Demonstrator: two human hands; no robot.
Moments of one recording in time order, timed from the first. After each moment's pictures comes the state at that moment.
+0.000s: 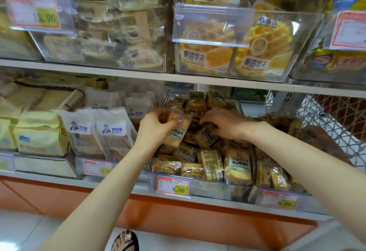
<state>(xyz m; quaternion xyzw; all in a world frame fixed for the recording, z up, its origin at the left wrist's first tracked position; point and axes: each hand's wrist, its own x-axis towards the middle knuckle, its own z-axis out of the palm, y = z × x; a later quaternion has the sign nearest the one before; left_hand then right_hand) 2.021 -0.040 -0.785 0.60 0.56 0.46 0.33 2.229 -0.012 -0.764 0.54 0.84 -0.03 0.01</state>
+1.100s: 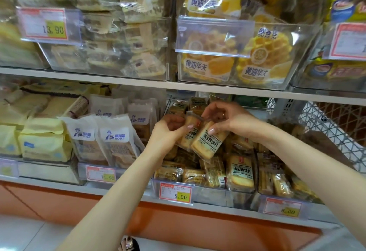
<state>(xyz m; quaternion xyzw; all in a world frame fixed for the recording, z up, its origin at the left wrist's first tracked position) 2.036 -0.045 -0.781 0.56 0.49 0.47 0.47 2.227 -0.033 -0.733 0.49 0.74 -0.35 -0.29</state>
